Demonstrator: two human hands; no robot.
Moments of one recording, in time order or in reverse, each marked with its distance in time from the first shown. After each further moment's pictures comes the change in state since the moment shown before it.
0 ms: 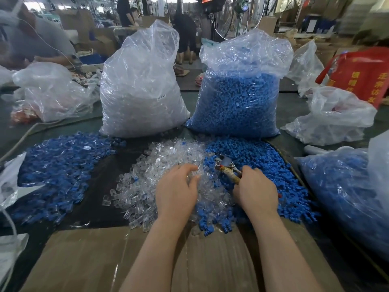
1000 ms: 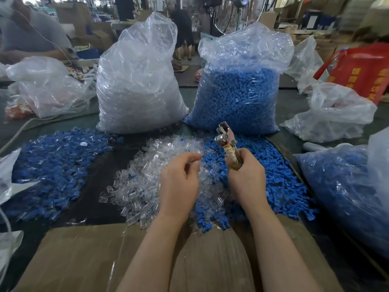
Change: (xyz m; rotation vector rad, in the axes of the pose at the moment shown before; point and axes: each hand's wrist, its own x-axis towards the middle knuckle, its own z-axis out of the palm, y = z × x) left_hand 0.003 0.012 -0.003 -0.442 0.097 0.060; right_hand 0.008 -0.016 -0.004 0.736 0.119 0.020
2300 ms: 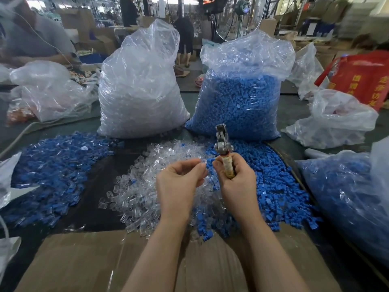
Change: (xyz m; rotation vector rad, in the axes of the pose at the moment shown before) left_hand 0.003 0.022 0.000 -0.646 0.090 -0.441; right_hand -0.017 -0.012 0.007 0.453 -0.072 -0.193
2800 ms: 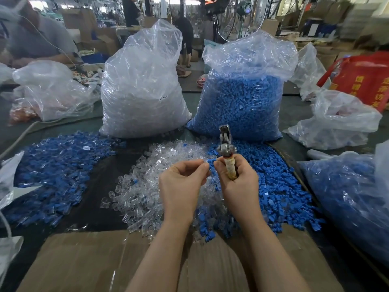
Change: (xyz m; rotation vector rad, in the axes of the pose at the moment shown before) left_hand -0.002 0.000 0.003 0.056 0.023 0.061; right_hand 0.000 0.000 0.000 0.007 0.024 -0.016
